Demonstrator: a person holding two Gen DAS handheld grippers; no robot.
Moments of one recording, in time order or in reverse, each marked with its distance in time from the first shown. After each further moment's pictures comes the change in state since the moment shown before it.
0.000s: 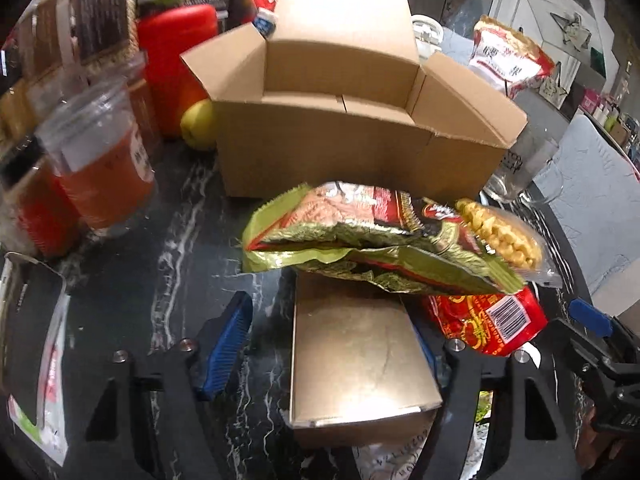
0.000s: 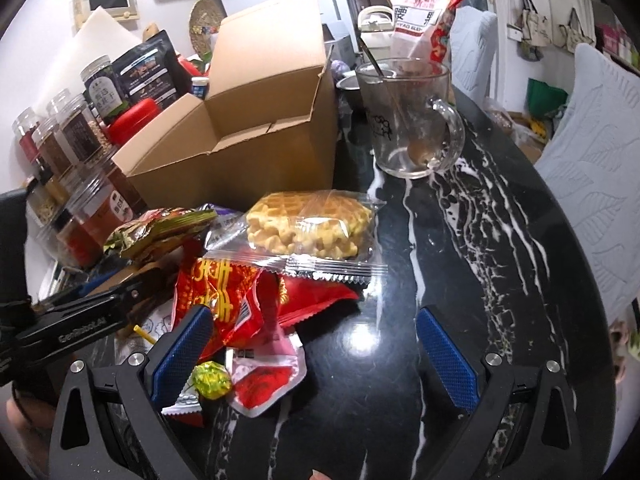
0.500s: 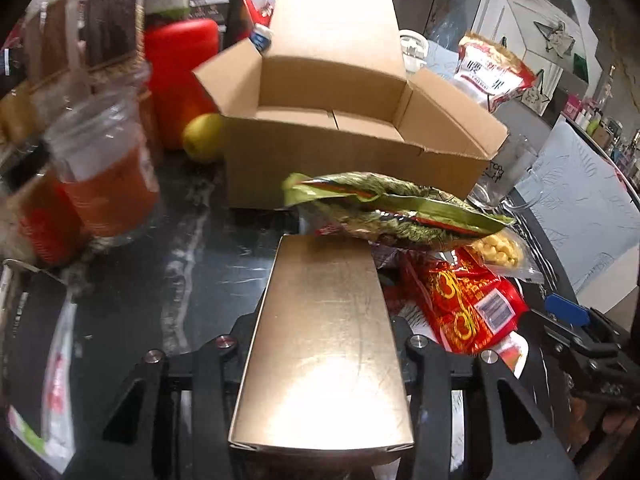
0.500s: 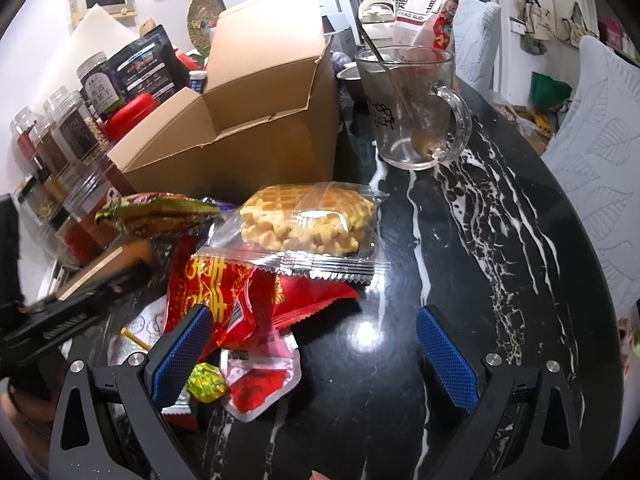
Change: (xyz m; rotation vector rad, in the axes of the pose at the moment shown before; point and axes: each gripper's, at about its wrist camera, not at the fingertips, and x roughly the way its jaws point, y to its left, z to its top) left arm -0.023 0.016 -0.007 0.012 -0.061 -0.061; right arm 0.007 -0.001 -0.002 -0.009 0.016 0.008
